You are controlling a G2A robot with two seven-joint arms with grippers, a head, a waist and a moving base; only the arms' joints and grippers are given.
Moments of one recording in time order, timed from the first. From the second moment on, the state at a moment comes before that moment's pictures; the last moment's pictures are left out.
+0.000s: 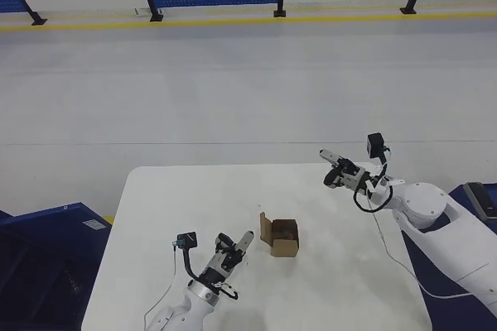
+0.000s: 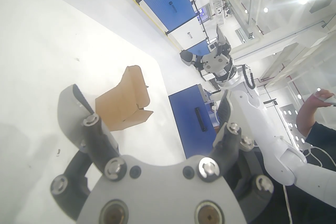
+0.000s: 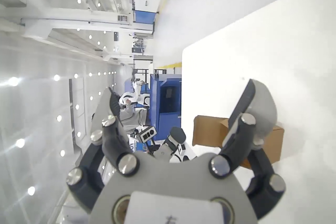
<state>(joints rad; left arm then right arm) 1.69 -1.27 -1.09 -1.83 0.44 -0.17 0.04 -0.90 -0.70 0.85 -1.46 0.66 -0.05 0.46</state>
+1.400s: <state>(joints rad) 1.51 -1.44 -0.75 -1.56 0.14 0.36 0.26 -0.65 -0.87 0.57 -1.26 -0.58 -0.29 0.39</state>
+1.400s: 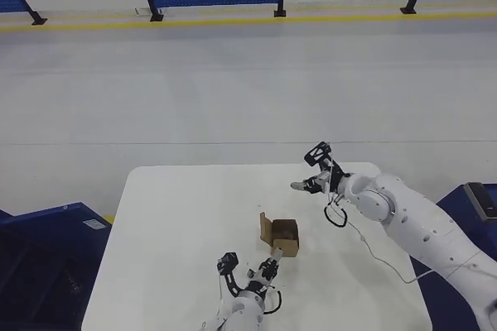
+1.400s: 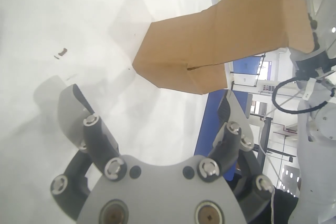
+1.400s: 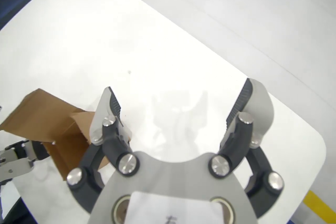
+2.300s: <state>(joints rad) 1.38 -1.56 -0.66 -1.35 0.17 0.50 0.51 -0.64 -0.93 0.57 -1.16 -0.58 -0.46 0.51</state>
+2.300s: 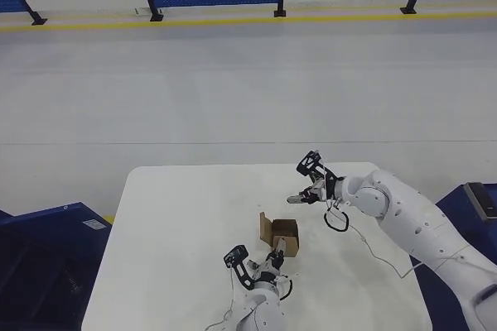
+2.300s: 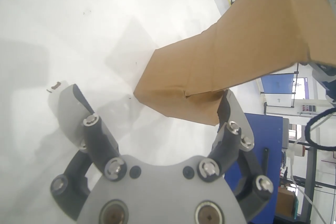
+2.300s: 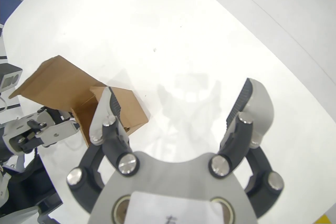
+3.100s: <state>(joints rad) 1.38 -1.61 -0.69 -1.26 0.27 0.48 0.58 -0.66 -1.01 0.51 -1.16 -0.74 -0.46 0.60</state>
